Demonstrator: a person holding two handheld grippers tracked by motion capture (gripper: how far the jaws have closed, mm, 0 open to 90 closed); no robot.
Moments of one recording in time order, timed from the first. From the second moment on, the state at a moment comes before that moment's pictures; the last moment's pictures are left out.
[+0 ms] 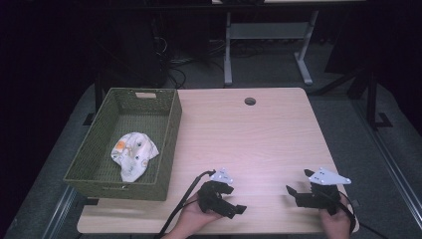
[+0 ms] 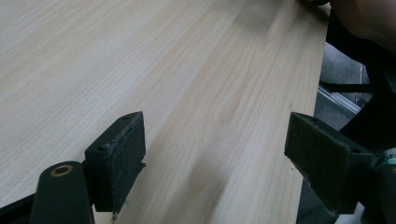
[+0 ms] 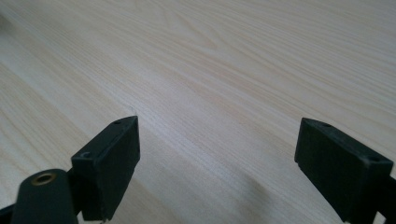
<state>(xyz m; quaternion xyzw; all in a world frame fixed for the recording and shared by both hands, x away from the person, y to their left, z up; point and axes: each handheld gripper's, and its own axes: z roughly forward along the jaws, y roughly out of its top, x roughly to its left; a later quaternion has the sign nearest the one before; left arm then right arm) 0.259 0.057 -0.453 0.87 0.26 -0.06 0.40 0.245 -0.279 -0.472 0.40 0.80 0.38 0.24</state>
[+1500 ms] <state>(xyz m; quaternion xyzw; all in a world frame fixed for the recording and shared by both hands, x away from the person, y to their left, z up) 0.299 0.102 -0.378 0.86 0.29 -0.05 0.42 0.241 -0.275 -0.471 0.41 0.80 0.38 0.24</state>
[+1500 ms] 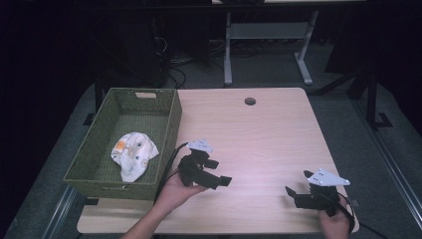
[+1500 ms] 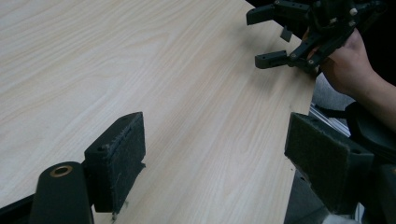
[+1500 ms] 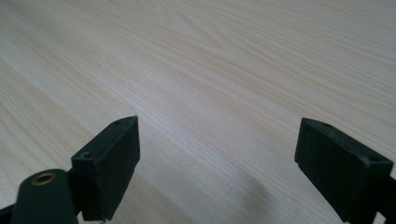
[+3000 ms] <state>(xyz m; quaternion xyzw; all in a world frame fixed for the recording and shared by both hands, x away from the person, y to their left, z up) 0.356 0.277 -0.310 0.79 0.42 -0.03 0.44 0.240 -0.276 -0.471 0.41 0.80 0.38 0.24</state>
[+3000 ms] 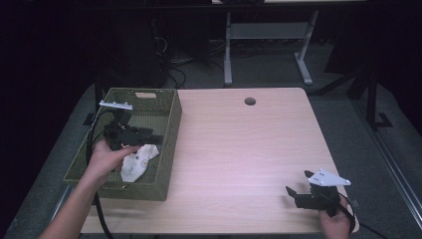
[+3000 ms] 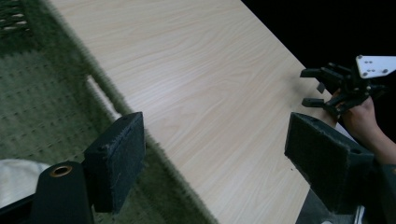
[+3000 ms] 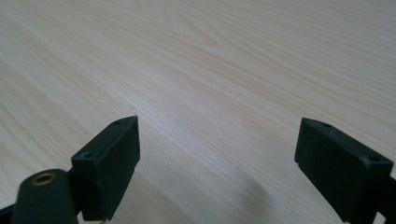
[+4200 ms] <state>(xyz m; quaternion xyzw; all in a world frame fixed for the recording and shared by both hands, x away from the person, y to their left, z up) 0.404 0.342 -0.374 0.76 0.59 0.05 0.27 0.240 -0.277 -0.470 0.41 0.80 0.38 0.24</state>
